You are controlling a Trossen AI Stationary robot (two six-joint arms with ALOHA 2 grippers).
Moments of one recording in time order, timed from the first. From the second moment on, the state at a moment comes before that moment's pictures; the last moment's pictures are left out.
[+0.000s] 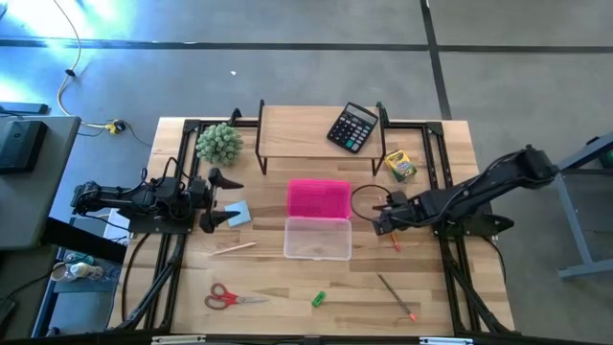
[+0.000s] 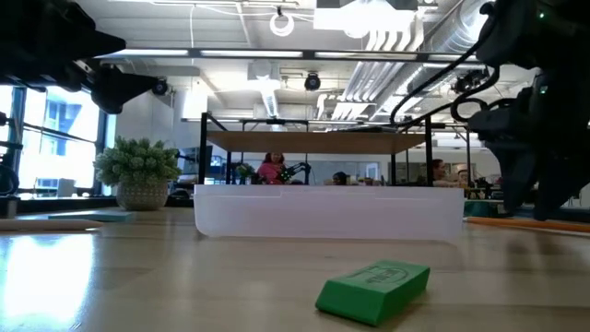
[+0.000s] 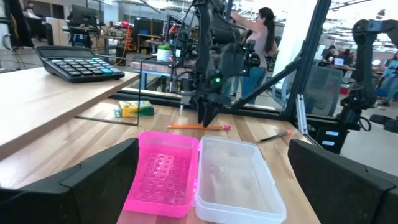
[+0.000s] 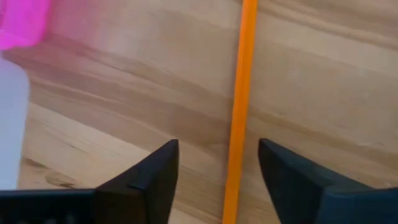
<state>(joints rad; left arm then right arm) 0.05 0.02 0.01 0.03 -0.09 -0.13 0.27 1.22 0.51 -0.61 0.17 1.50</state>
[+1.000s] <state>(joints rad) 0.05 0.02 0.01 0.03 -0.12 -0.13 0.35 1.31 0.53 -0.63 0.18 1.62</state>
